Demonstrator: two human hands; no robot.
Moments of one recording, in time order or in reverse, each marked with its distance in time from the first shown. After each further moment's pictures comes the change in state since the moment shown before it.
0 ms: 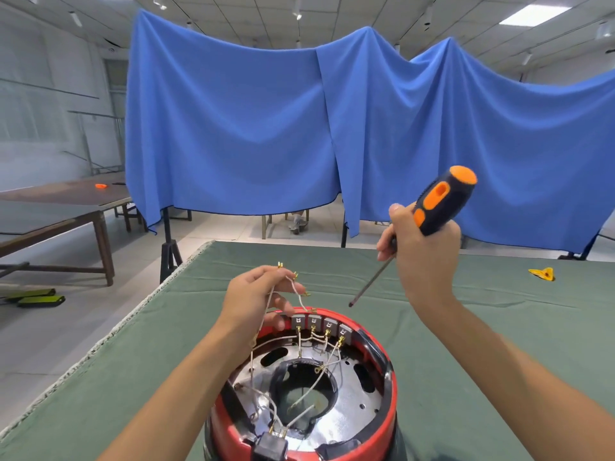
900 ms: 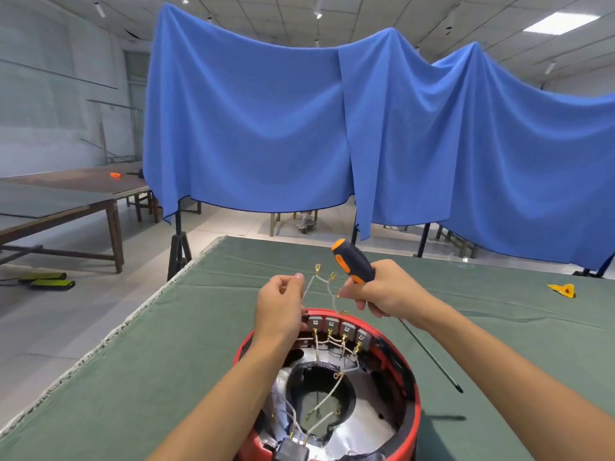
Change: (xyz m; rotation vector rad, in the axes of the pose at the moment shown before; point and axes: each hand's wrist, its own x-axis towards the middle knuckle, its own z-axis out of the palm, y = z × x) left_hand 0.016 -0.029 0.011 0.179 0.297 0.021; right_hand 0.000 0.052 0.015 -0.551 -0.857 0.455
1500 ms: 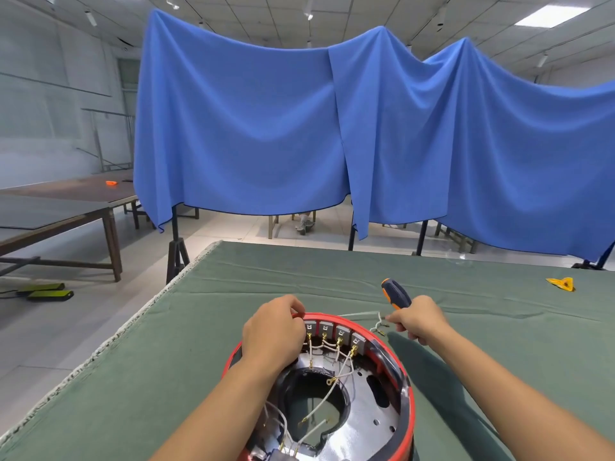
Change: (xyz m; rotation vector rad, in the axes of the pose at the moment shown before) left_hand 0.012 -0.022 -0.002 0.907 -0.099 0.199; right_hand 0.020 0.110 -0.015 -0.088 0.325 0.544
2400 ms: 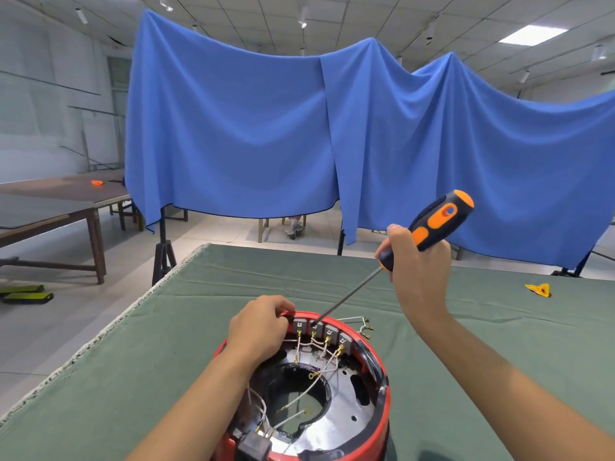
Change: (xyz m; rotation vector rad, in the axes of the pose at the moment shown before) left_hand 0.013 -0.003 0.000 -0.012 -0.064 0.070; right_hand -0.096 -0.085 -0.041 0.810 0.445 -0.733
